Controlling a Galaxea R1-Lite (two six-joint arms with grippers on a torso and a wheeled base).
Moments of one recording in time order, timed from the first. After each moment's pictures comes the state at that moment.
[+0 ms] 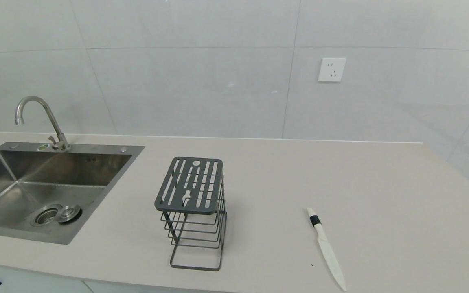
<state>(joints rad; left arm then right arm) 0.00 0.00 0.00 0.00 -0.07 0.01 0.00 0.01 0.00 0.01 0.02 0.02</state>
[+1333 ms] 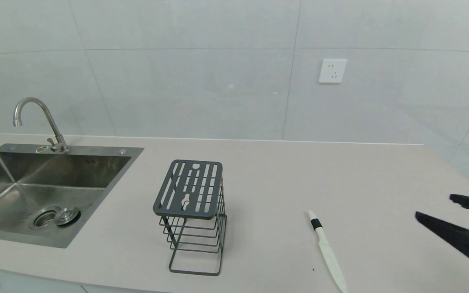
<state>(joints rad) 0.00 0.00 0.00 0.00 -0.07 0.01 0.15 1.01 -0.37 -0.27 0.26 0.00</state>
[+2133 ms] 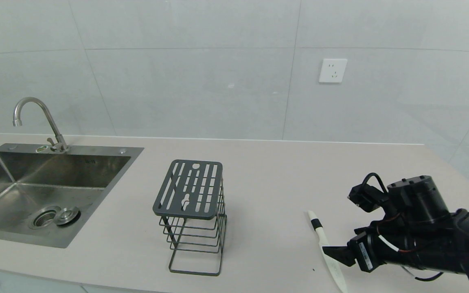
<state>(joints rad) 0.00 0.00 0.00 0.00 -0.07 0.01 0.43 1.72 -0.46 -0.37 0.08 0.03</state>
